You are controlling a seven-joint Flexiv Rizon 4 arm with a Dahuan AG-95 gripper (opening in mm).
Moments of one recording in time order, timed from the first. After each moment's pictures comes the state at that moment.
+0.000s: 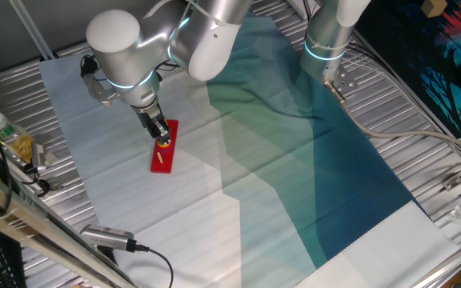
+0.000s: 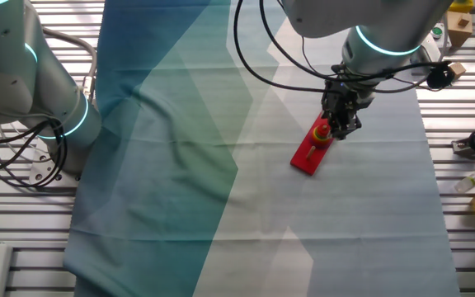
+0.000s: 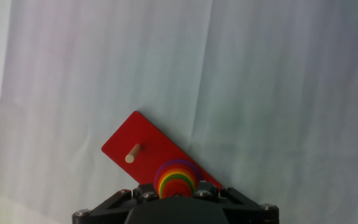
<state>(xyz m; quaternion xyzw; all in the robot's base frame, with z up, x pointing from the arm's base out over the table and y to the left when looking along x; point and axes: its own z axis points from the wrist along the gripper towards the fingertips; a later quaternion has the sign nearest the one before) 0.559 0.013 0.069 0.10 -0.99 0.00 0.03</state>
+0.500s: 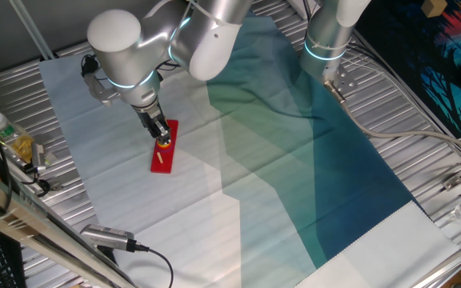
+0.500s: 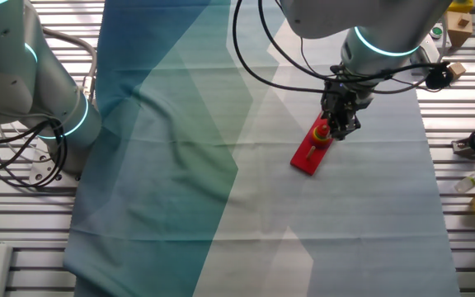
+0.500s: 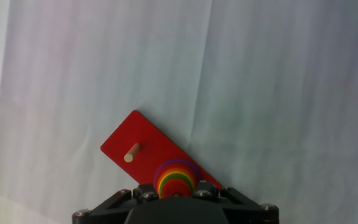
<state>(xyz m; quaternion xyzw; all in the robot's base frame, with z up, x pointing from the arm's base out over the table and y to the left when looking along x) 0.558 0.013 0.069 0.09 -1.00 0.00 0.03</state>
